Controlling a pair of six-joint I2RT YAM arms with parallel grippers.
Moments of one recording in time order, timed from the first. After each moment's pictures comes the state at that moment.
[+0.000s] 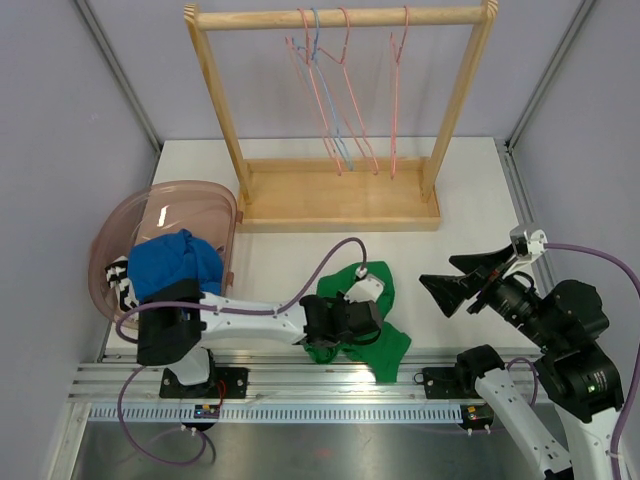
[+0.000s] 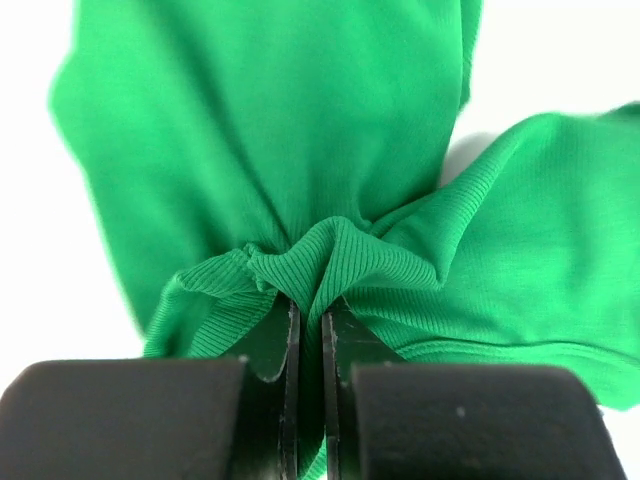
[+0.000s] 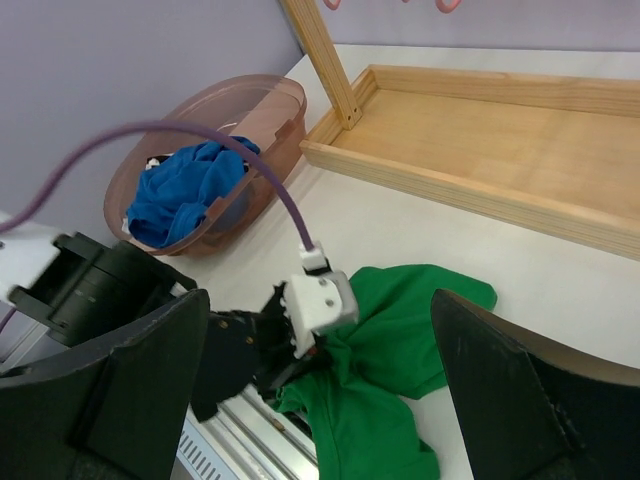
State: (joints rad) left arm -1.37 1.65 1.03 -0.47 -0.46 -0.62; right arm 0.33 0.38 1.03 -0.70 -0.38 0.36
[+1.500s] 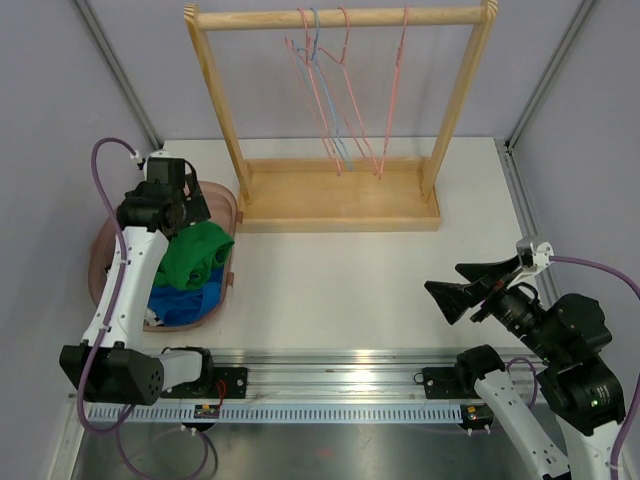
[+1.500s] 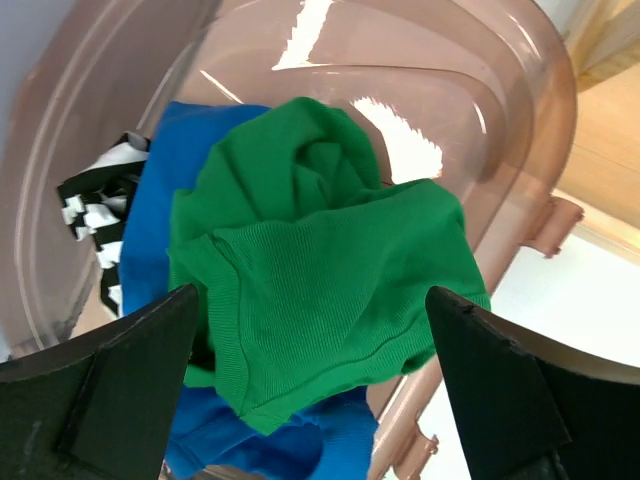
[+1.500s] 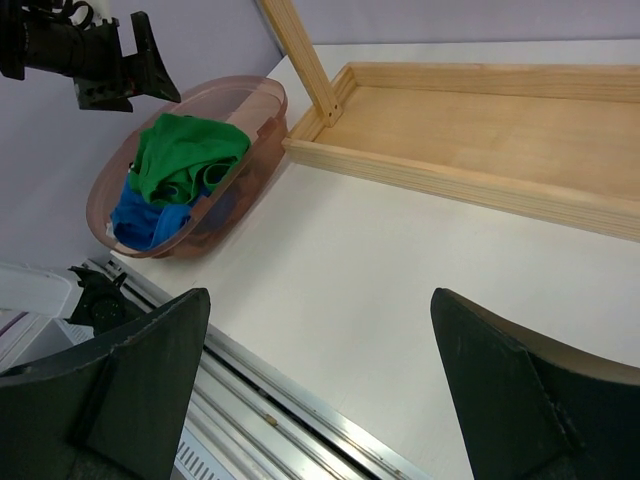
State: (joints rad) left arm -0.05 1.23 1.32 -0.95 -0.43 -0.34; right arm 0.33 0.31 1.01 -0.75 -0.34 0.36
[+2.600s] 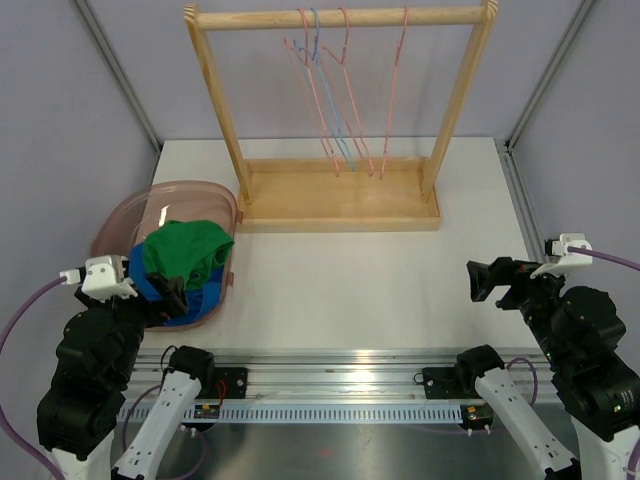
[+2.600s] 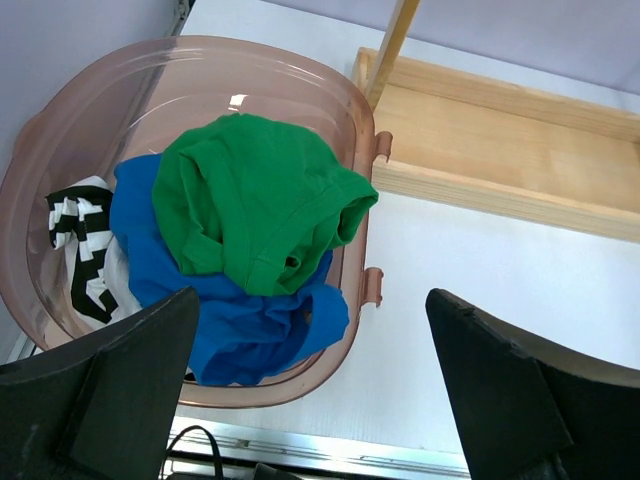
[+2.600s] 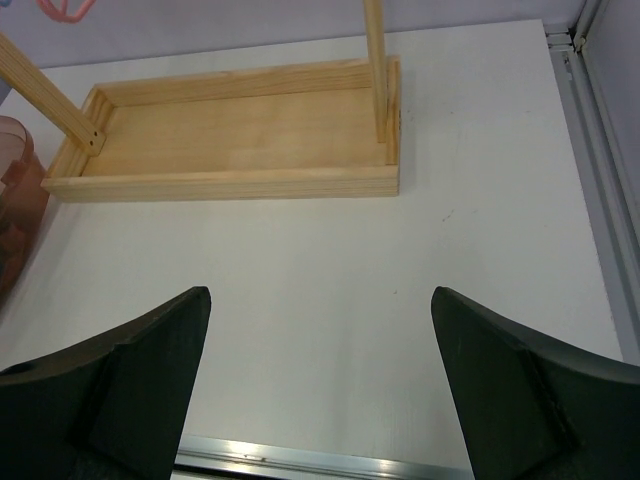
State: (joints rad) left arm -0.24 0.31 1.16 -1.11 -0.29 -0.27; right arm 0.33 0.40 1.19 -0.98 0.18 0.22
